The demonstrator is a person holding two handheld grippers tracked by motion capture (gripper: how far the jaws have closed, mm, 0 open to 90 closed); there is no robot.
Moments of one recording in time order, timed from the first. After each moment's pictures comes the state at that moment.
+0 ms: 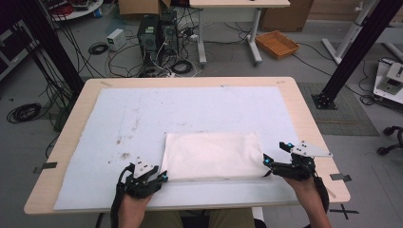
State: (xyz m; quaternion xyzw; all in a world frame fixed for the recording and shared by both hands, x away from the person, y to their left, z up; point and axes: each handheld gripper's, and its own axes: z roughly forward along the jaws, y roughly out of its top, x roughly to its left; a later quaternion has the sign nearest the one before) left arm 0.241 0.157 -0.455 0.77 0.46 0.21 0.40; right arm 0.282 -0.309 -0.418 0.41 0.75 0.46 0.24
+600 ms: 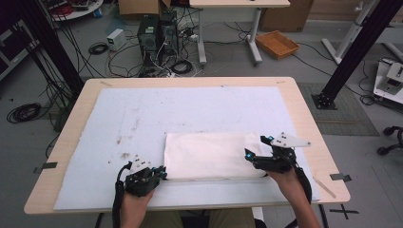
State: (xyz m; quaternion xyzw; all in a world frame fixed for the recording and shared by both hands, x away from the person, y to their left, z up) left arm 0.245 0.160 -0.447 0.73 0.49 0.16 0.44; right arm 0.302 -0.256 -0.400 0.38 0.77 0.48 0.21
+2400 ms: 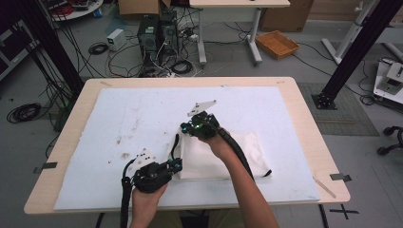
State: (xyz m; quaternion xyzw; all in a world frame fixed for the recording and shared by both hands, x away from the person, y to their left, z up) left arm 0.245 0.124 -0.411 0.70 0.43 0.10 0.57; right arm 0.401 -0.067 -0.382 0.24 0.86 0.43 0.11
